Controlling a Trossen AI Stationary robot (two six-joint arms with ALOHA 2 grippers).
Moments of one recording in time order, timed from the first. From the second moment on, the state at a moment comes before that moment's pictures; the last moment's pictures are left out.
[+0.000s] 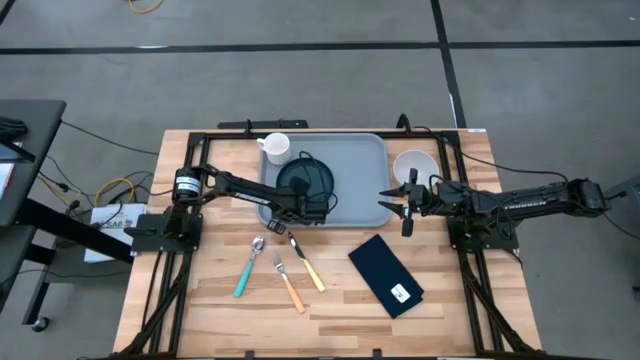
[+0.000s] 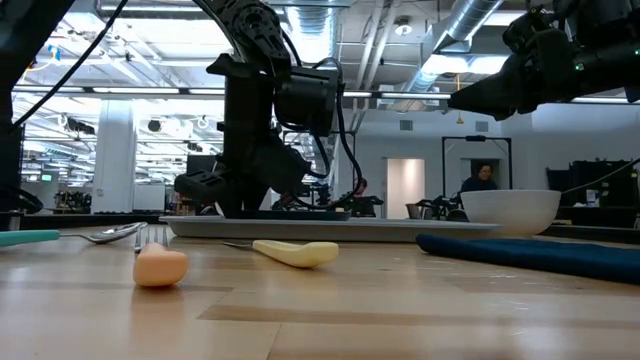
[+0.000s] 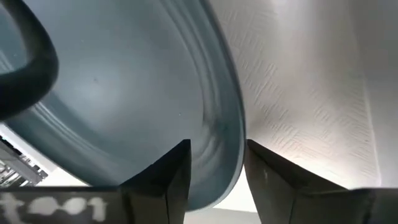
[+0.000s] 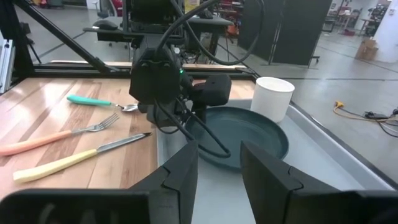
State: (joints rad) left arm 0.04 2.03 1.34 -0.95 -0.52 0.47; right arm -0.04 0.72 0.19 0.37 0.13 -0.11
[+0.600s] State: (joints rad) left arm 0.04 2.03 1.58 -1.32 -0.28 0.32; right arm -0.04 0.72 0.19 0.39 0.13 -0.13
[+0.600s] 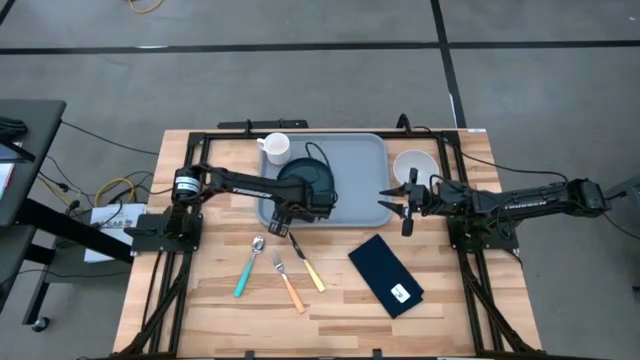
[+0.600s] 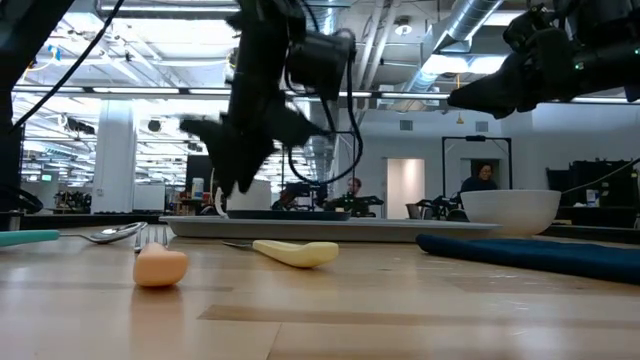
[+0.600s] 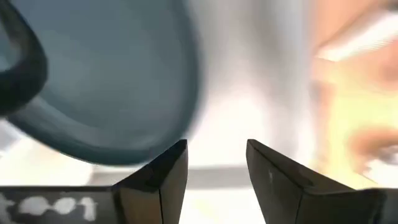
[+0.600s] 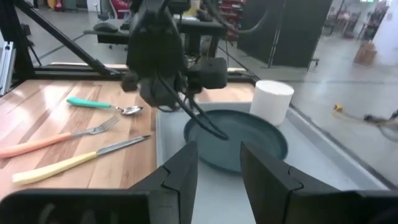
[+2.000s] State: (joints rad) left arm 0.12 0.55 0.29 0.07 0.01 -0.08; right arm -0.25 1.06 0.87 -0.89 0.21 0.07
